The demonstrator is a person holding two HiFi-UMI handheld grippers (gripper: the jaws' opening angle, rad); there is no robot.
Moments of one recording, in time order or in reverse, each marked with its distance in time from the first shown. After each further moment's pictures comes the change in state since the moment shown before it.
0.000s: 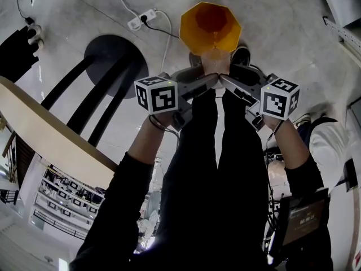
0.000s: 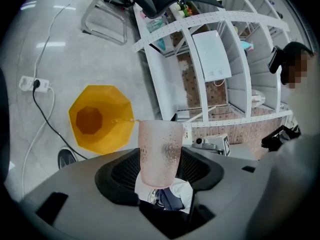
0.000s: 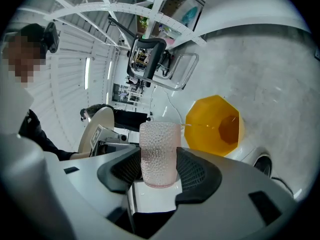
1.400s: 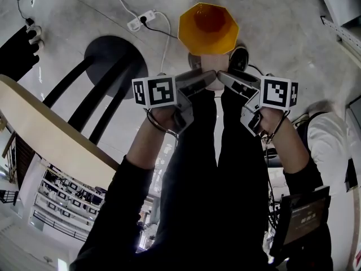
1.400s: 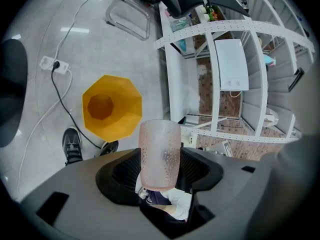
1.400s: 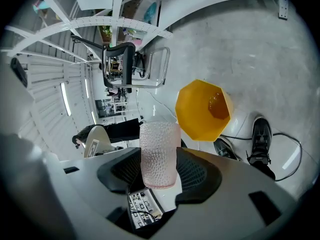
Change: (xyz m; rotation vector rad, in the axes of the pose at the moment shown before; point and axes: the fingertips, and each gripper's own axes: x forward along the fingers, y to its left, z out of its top) left arm -0.006 -0.005 -0.001 -0.228 0.011 0.066; right arm -0.002 0.003 -0.001 0.340 0.005 -0.063
